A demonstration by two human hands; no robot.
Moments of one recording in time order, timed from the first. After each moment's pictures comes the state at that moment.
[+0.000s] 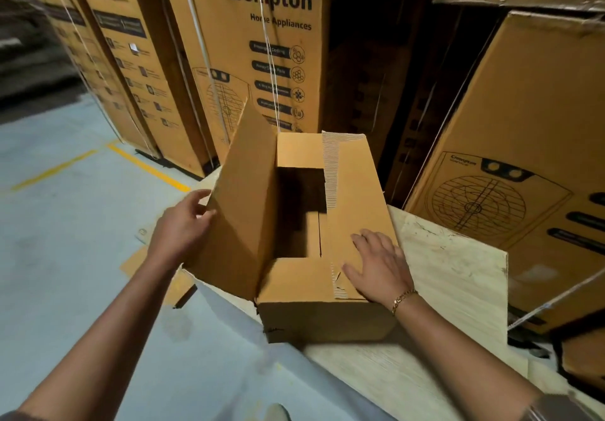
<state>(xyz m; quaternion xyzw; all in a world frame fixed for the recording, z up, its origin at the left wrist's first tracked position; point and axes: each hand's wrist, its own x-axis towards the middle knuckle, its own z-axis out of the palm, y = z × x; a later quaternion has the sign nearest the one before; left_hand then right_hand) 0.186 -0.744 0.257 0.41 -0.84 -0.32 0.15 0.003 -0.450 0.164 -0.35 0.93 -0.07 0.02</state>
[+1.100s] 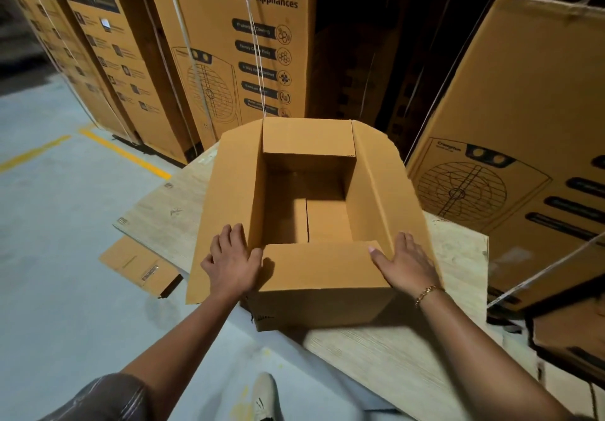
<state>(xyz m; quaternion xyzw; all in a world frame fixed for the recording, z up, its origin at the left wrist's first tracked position) 0.154 -0.669 0.119 0.40 -0.88 -0.25 0.07 -0.021 -0.393 0.155 -0.14 0.97 -0.10 0.18</state>
